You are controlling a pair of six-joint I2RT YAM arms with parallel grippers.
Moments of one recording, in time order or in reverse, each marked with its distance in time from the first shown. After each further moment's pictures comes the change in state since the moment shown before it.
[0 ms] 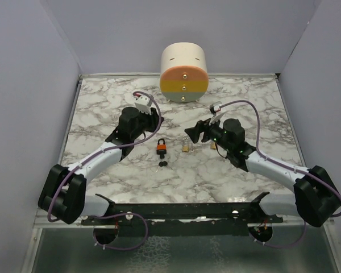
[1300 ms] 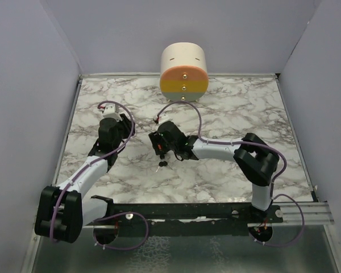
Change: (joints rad) left arm 0.265 -0.223 -0.239 -0.037 -0.191 -0.174; right arm 0.356 0.625 0.557 -0.390 0.330 0.029
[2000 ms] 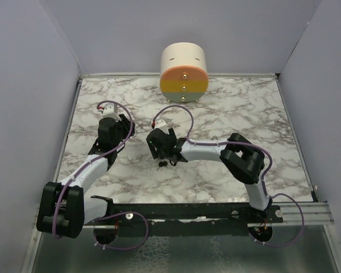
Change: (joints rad) left arm 0.032 0.041 -0.007 0.023 0.050 -0.029; right arm 0.068 0.154 0.148 -0.203 0.227 0.134
